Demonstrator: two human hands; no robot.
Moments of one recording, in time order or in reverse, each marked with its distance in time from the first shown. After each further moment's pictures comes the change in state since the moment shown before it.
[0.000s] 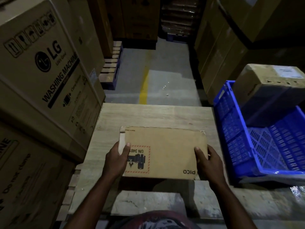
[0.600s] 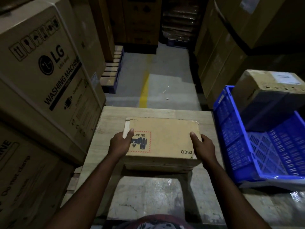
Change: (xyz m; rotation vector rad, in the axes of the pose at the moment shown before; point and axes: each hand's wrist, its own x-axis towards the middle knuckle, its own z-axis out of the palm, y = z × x) left_hand 0.071 0.018 0.008 0.058 -0.055 -0.069; right_hand 0.058 -0.036 0.019 -0.032 -0.010 0.029
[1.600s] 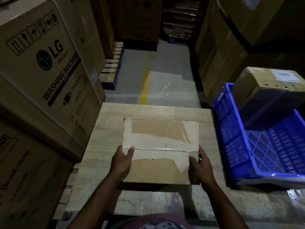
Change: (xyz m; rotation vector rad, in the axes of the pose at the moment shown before) left_hand -0.056 -0.040 0.038 -0.134 0.080 -0.130; right_hand -0.053 0.062 -0.006 0.084 -0.123 -0.086
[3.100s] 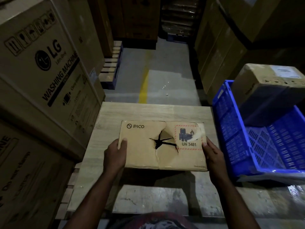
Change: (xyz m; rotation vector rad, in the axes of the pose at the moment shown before) left_hand -0.013 0.031 -0.031 0.053 0.105 0.131; right_hand 0.006 -0.025 -0.026 0.285 0.026 0.013
